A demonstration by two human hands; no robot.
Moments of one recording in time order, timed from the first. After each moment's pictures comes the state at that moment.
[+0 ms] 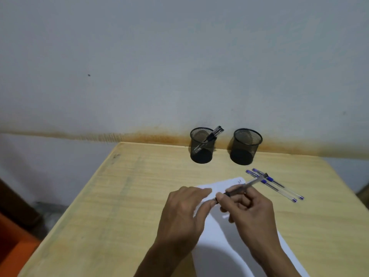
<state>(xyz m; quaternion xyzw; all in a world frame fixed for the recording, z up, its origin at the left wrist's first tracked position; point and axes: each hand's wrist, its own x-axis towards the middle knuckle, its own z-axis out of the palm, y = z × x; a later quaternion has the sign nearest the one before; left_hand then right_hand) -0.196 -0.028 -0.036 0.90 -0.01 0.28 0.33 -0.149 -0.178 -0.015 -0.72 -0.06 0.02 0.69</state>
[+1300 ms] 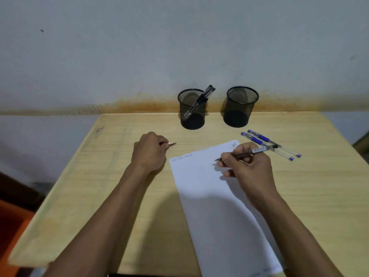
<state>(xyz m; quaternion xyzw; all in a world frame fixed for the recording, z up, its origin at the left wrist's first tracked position) -0.096 0.072 -0.071 0.96 0.13 0.13 0.22 -0.111 -0.186 -0.042 -0.71 0.02 0.04 0.70</state>
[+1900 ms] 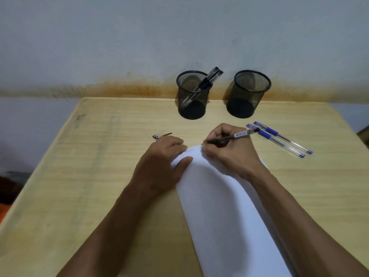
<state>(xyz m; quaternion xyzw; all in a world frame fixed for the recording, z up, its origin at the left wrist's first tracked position) -0.119 0.047 -0.103 0.95 -0.10 0.21 0.23 -0.053 -0.146 -0.057 -0.85 -0.11 0.06 0.51</state>
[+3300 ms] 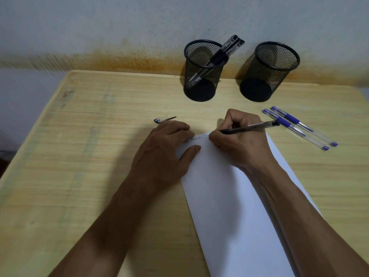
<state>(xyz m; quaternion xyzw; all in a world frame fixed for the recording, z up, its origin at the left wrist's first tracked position) -0.117 0.045 -0.108 0.94 -0.06 0.19 0.28 -0.041 -0.134 -0.085 -0.81 -0.12 0.05 0.57</state>
